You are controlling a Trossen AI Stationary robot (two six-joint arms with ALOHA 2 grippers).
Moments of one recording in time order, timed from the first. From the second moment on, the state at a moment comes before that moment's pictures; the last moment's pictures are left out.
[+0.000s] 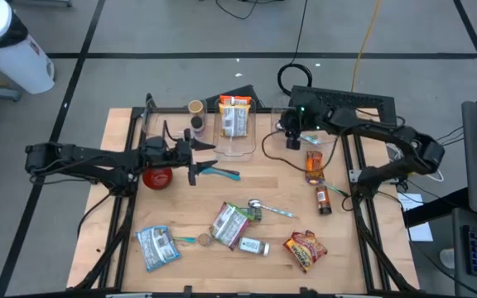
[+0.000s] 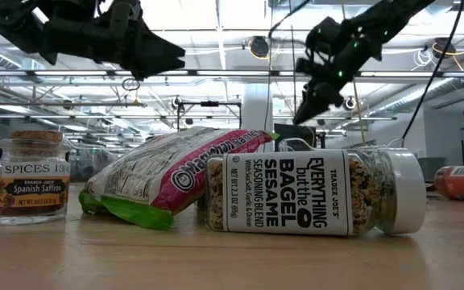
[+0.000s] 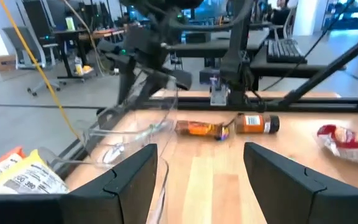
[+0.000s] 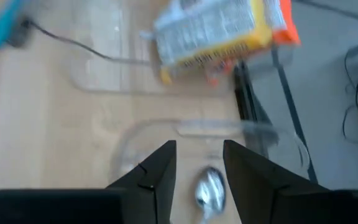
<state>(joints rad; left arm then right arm) 0.16 1.06 0.43 0.59 0.02 0.07 -0.60 1.36 0.94 -0.30 -0.11 -0.57</state>
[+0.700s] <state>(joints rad) -0.12 0.79 0.43 0.08 -0.23 -0.24 -0.08 1.32 0.94 -0.01 -0.11 -0.33</state>
